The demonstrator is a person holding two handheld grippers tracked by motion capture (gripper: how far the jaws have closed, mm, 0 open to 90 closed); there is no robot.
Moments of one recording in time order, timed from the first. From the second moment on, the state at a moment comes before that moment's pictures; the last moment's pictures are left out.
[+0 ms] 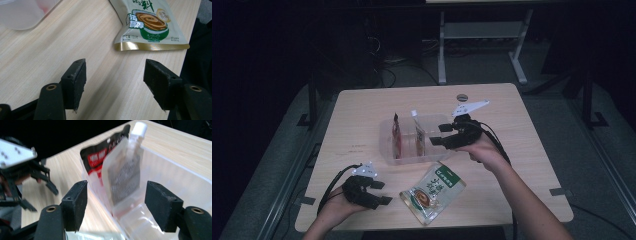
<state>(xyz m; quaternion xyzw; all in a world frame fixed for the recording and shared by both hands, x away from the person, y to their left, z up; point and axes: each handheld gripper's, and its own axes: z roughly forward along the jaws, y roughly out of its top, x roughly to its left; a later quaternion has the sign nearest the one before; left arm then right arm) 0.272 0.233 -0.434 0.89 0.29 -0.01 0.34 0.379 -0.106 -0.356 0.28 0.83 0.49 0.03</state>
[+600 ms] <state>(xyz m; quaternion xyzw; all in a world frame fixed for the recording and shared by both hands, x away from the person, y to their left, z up) 0.273 0.235 -0.434 0.89 0.31 0.00 0.34 0.346 -0.156 -0.379 0.29 0.85 0.44 0.06</state>
